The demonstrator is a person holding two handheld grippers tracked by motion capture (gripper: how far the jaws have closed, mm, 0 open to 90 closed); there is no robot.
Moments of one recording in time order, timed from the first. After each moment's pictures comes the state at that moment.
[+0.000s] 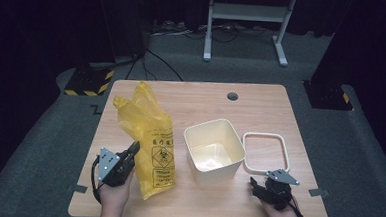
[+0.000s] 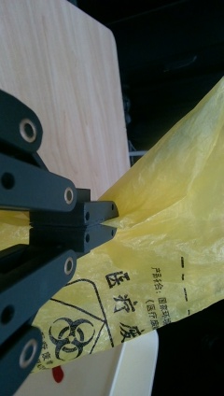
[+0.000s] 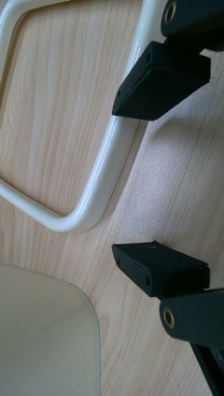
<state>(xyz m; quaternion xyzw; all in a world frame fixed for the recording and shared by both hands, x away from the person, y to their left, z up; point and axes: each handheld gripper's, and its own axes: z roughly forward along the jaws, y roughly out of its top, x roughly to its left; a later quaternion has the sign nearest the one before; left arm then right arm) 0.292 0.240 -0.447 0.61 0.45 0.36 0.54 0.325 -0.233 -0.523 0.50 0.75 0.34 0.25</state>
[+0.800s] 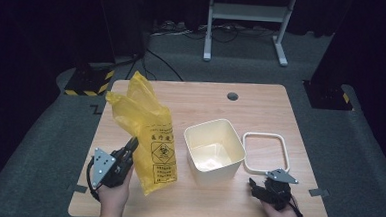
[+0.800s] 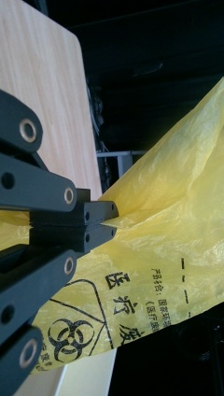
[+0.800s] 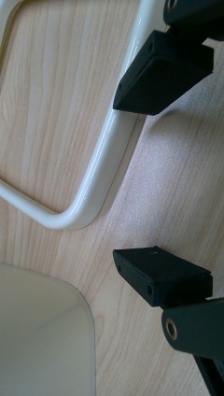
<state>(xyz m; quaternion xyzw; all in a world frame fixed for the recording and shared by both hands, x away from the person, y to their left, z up) 0.283 0.235 -0.423 0.58 0.42 0.39 0.57 0.327 -0.232 -0.523 0.50 0.76 0.33 0.25</state>
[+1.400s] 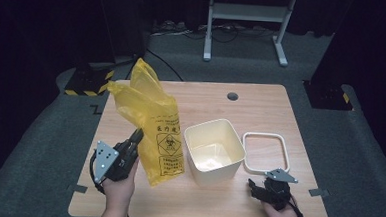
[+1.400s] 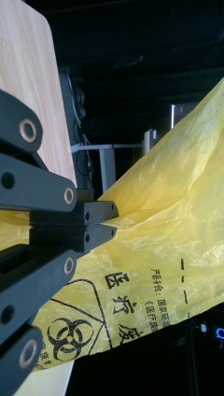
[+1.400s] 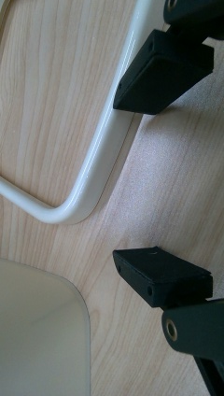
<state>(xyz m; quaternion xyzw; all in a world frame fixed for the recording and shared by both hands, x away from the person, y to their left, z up) 0.290 0.217 -0.397 0.56 0.40 0.40 0.60 0.328 -0.232 -0.524 0.49 0.77 0.33 0.23</state>
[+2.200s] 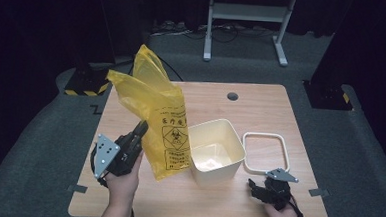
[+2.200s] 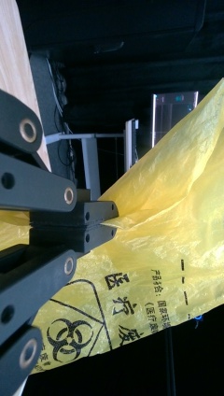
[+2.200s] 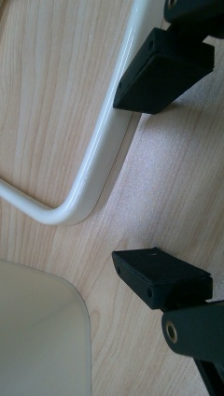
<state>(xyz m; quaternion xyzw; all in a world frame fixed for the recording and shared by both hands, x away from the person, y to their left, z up) 0.292 0.204 -0.367 0.55 0.38 0.40 0.63 0.329 -0.233 -0.524 0.50 0.77 0.33 0.23</state>
